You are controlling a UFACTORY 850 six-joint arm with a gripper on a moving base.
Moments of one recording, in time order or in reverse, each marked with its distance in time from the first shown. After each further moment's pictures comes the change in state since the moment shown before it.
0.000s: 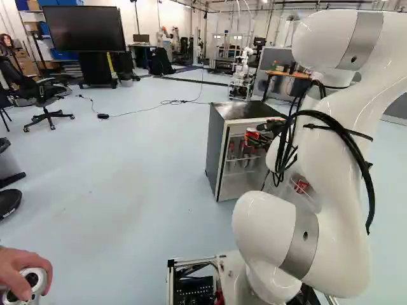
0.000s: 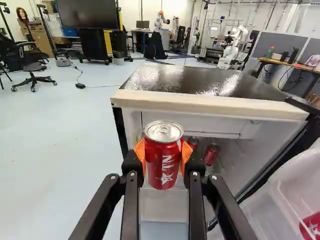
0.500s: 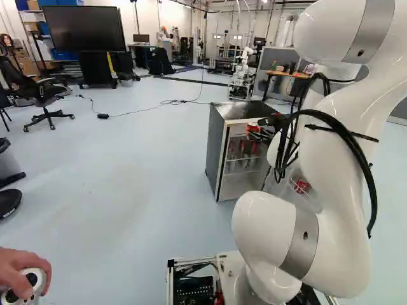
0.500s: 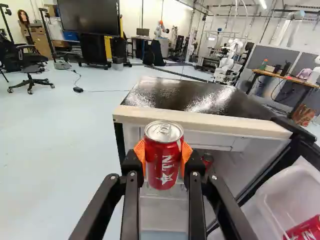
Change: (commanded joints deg) arm 0.0 4.4 1.1 0.5 -0.2 0.0
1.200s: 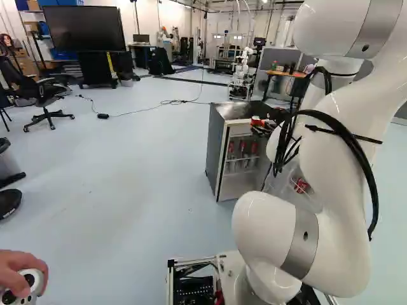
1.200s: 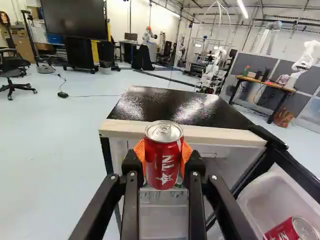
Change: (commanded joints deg) arm 1.1 2.8 0.2 5.9 -0.7 0.0
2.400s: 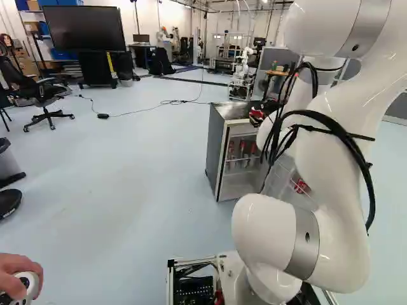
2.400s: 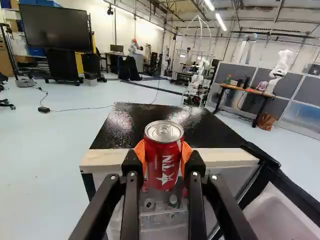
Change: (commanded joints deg) arm 6.7 -1.0 -4.6 11.8 0.0 0.0
